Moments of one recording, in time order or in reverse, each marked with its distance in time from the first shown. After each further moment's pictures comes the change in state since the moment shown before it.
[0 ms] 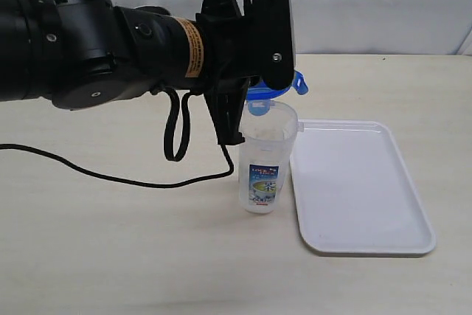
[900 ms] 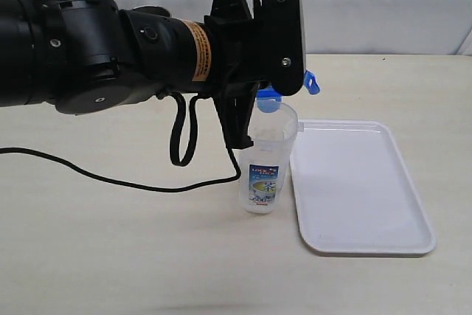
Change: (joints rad) left arm -0.017 0.000 0.000 0.000 -0.023 0.004; right arm 0.000 0.000 0.000 0.000 0.000 0.000
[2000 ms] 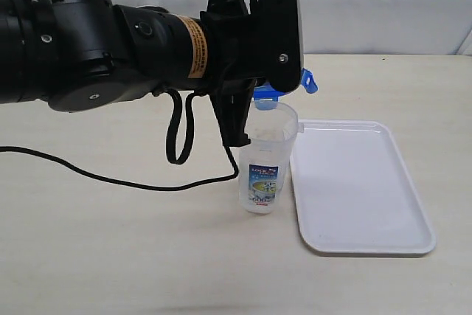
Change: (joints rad) left arm 0.000 -0.014 0.000 -0.003 0.014 0.004; right arm 0.000 0.000 0.000 0.000 0.000 0.000
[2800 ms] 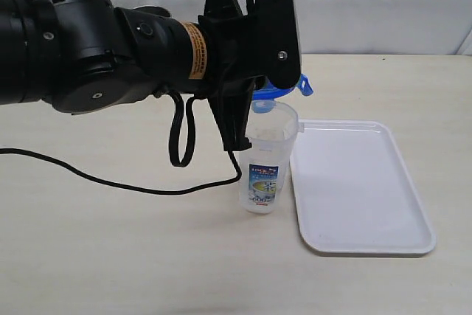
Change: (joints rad) left arm 0.000 0.002 0.000 -0.068 0.030 0.000; right arm 0.000 0.000 0.000 0.000 0.000 0.000
